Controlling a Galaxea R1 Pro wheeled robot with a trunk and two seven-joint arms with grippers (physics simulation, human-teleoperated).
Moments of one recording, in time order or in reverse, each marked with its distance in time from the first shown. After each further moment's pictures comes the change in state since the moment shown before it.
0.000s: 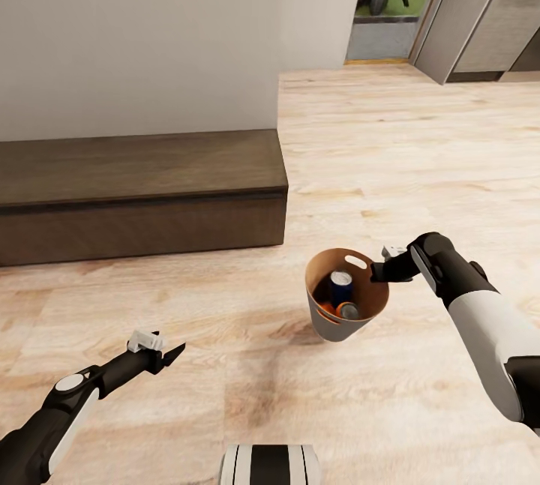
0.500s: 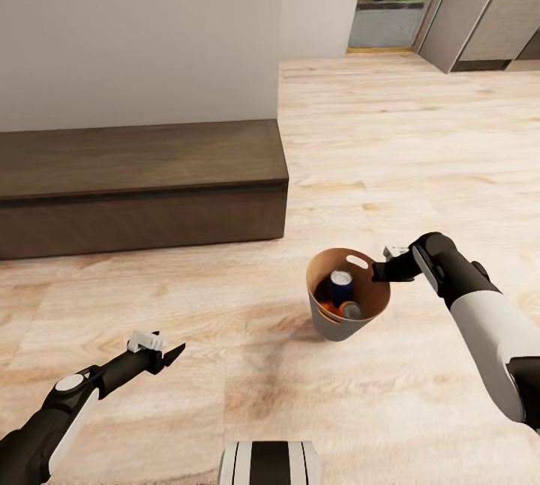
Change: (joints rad) left arm 0.000 0.000 0.000 0.000 -0.001 0.000 0.000; right arm 0.001 -0.007 0.000 -0.002 -0.004 0.000 0.002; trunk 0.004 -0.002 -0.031
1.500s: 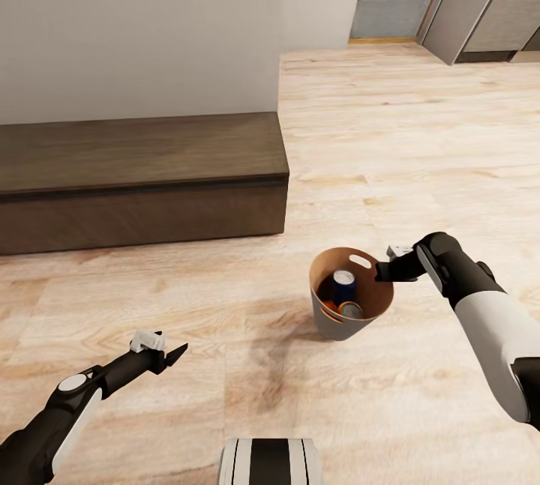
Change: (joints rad) left arm -0.001 -0.012 0.000 0.000 0.002 -0.001 -0.003; right arm 0.000 -0.016 -0.004 -0.002 -0.005 0.000 0.009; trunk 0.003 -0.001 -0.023
